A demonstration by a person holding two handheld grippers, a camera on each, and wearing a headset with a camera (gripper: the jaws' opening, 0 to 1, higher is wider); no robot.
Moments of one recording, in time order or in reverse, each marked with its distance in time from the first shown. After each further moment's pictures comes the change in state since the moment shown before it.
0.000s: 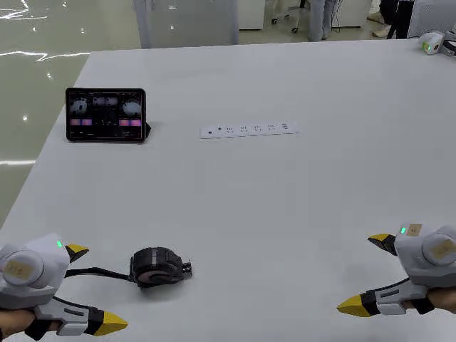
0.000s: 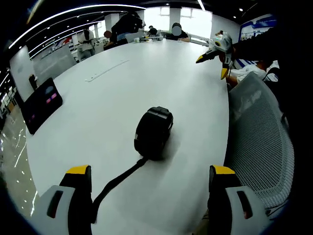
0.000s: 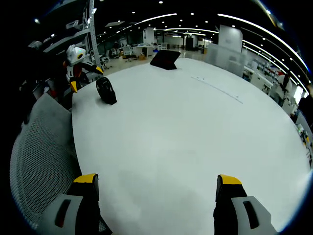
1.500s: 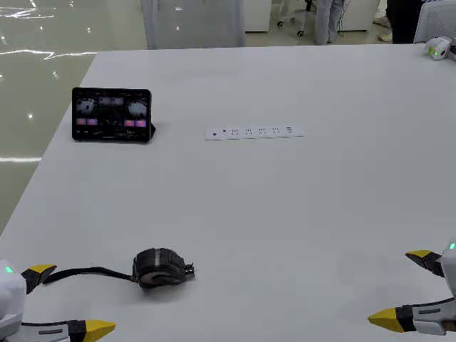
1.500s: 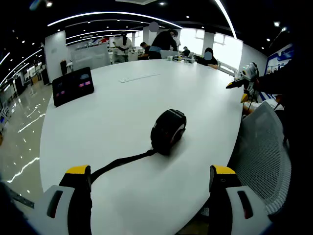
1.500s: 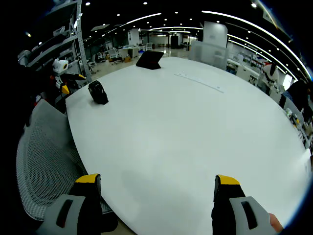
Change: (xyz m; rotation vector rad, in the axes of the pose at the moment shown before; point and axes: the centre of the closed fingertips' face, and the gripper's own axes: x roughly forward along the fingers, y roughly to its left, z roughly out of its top) left arm -0.037 0.003 -0.028 -0.288 -0.173 0.175; right arm -0.049 -0.004 -0.031 0.106 -0.003 -0.094
